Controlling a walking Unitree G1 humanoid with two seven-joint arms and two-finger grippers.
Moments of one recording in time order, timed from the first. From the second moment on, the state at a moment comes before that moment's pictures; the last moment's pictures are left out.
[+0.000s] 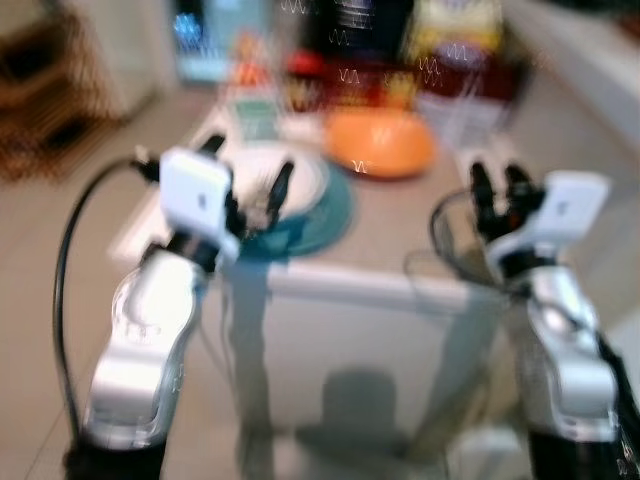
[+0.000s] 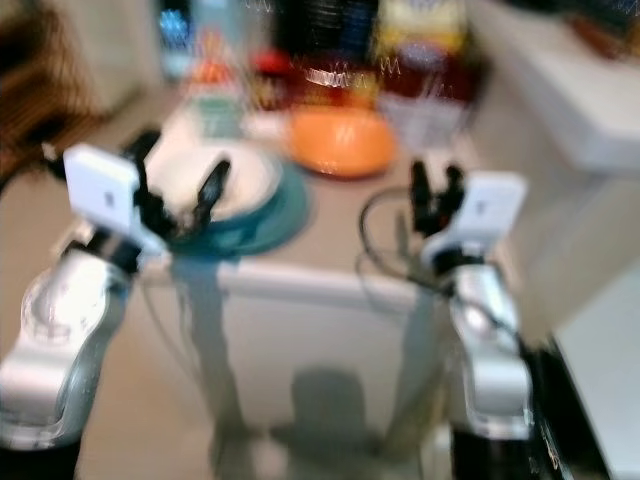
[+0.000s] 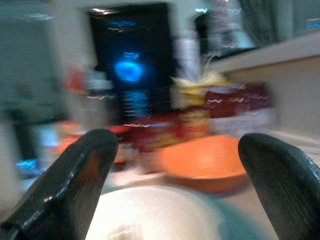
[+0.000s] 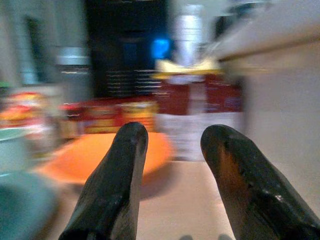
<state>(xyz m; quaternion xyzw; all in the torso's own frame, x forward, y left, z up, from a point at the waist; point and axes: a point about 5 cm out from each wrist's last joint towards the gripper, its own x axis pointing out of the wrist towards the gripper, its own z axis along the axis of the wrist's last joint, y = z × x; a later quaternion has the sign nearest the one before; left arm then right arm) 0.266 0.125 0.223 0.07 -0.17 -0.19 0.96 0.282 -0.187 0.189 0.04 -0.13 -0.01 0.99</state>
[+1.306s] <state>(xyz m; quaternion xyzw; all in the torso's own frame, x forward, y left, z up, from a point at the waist) 0.237 0.114 0.232 0.09 -0.07 -0.36 0.92 0.402 -0.169 0.182 0.35 0.17 0.05 0.92</state>
